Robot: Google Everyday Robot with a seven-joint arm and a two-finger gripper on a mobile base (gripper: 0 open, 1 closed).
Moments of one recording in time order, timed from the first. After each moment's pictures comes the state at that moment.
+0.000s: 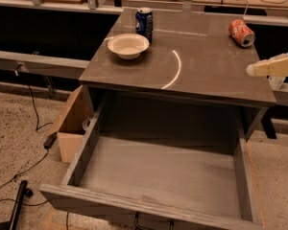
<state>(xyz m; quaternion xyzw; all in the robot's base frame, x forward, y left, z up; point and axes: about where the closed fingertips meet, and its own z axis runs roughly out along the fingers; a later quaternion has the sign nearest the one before) 0.616 -0.354 0.942 -0.24 0.79 0.06 0.56</state>
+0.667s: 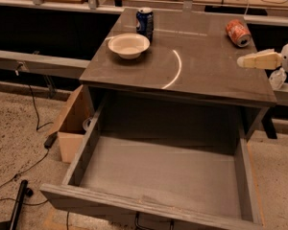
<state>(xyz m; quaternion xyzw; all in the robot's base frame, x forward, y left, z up) 0.684 -0.371 0.919 -0.20 0.78 0.03 0.59</state>
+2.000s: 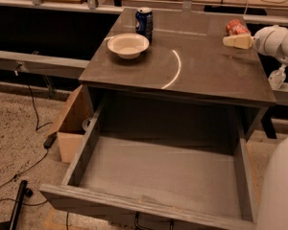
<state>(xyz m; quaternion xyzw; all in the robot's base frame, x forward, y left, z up) 0.850 -0.404 0.884 -0.10 0.79 -0.02 0.61</state>
